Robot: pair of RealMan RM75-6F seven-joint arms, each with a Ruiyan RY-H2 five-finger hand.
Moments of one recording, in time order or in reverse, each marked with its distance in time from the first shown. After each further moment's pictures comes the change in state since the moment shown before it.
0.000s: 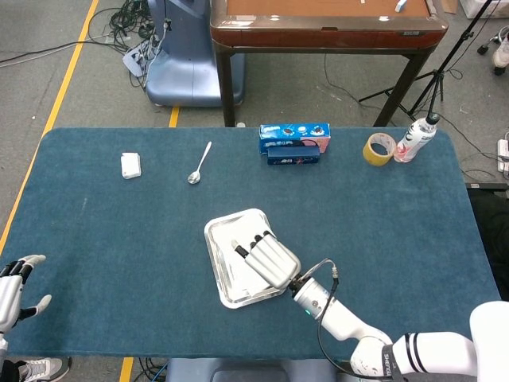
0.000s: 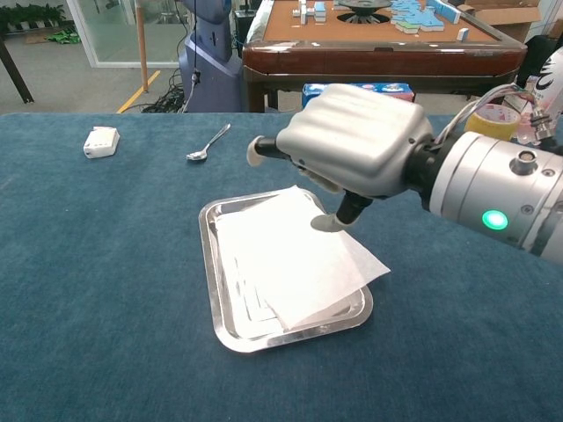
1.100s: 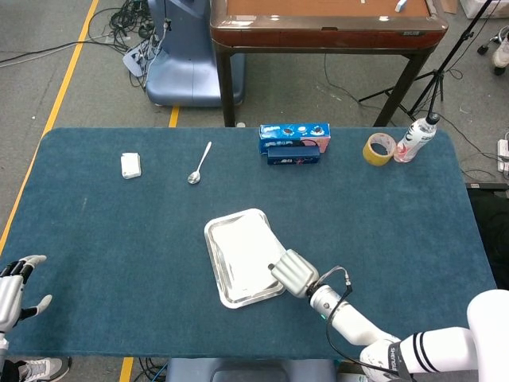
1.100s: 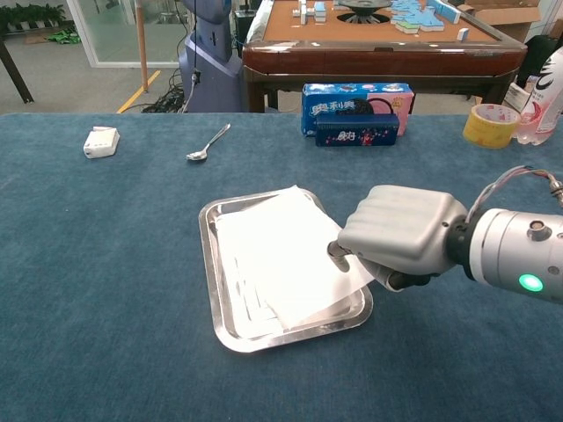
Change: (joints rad) left arm -0.001 -0.001 -0.001 0.001 -0.007 -0.005 -0.003; right arm 0.087 0.044 -0.176 -0.018 0.362 -0.078 -0.098
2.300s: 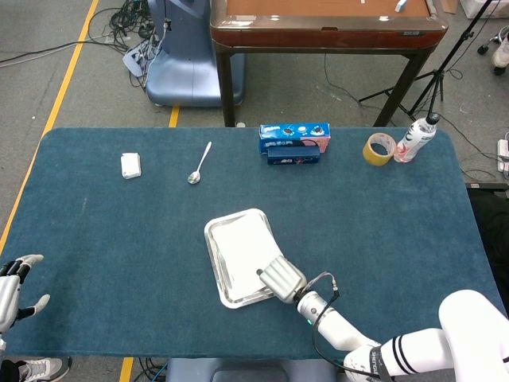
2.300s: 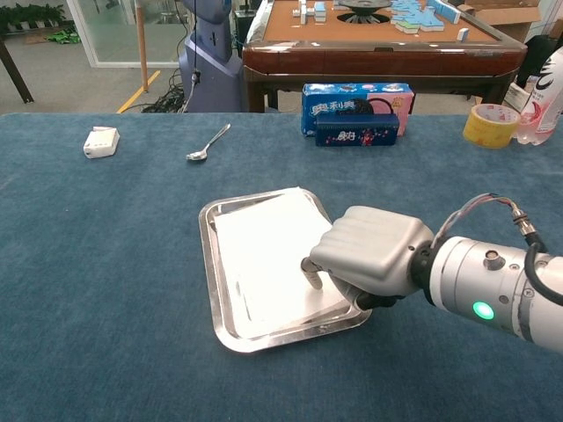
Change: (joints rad) left arm 0.005 0.007 -0.002 -0.003 0.003 0.011 -0.008; right arm 0.027 -0.129 -0.019 0.057 0.047 0.066 0.059
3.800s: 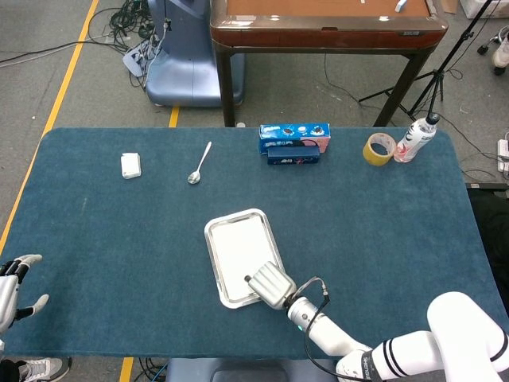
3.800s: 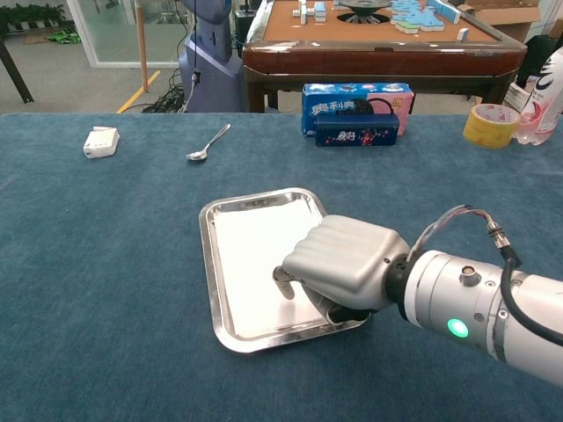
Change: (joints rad) left arm 0.001 0.005 -0.001 -0.003 -0.001 0.000 -0.003; right arm 0.005 -0.058 0.003 0.012 -0.045 0.019 0.052
